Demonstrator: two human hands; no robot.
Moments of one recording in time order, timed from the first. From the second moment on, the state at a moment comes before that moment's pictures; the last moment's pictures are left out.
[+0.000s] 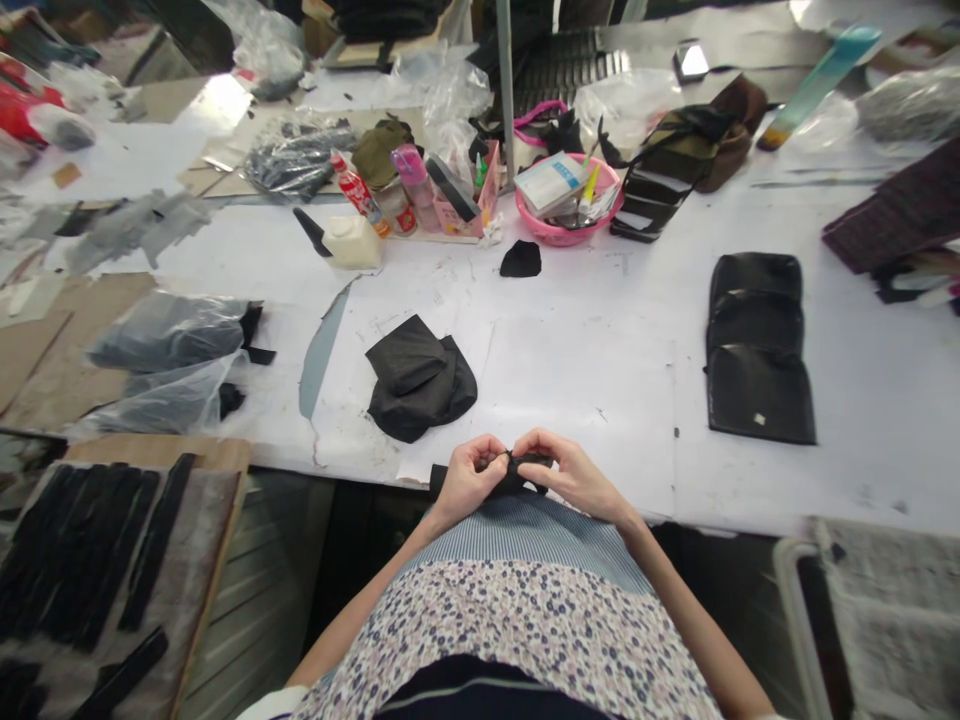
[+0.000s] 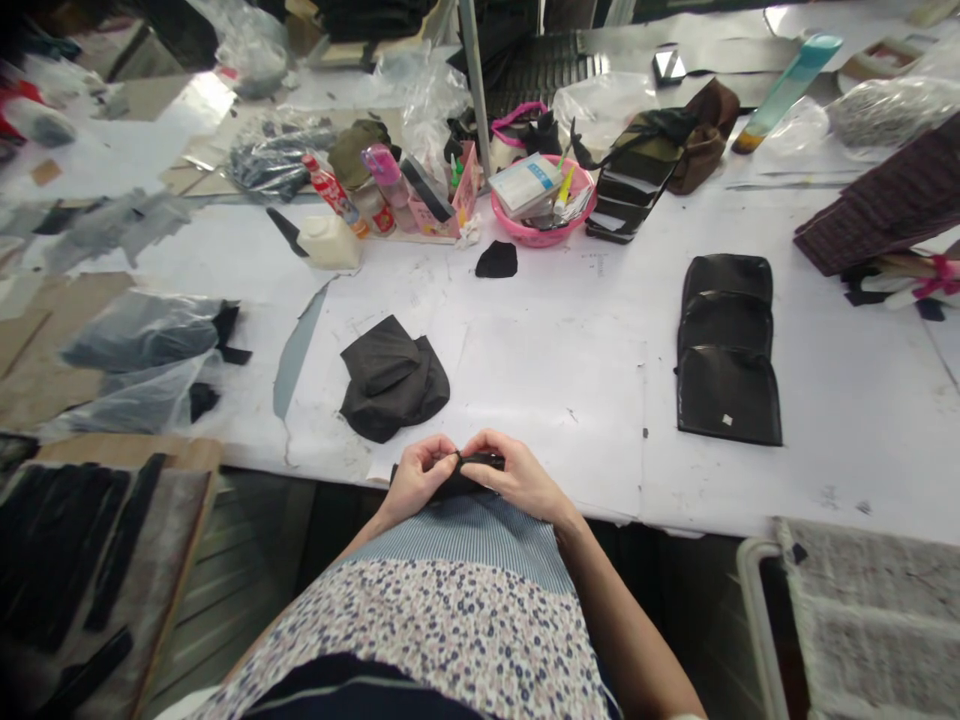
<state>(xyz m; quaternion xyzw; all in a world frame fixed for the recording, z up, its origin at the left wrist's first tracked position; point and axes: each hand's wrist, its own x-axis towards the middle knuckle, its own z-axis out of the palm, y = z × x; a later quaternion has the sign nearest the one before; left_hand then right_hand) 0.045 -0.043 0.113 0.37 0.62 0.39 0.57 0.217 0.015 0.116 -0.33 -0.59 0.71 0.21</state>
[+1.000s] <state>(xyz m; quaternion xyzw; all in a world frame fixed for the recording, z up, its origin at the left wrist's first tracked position) 0.034 -0.038 0.115 0.35 0.54 0.37 0.67 0.211 0.010 0.109 -0.37 -0.58 0.68 0.25</state>
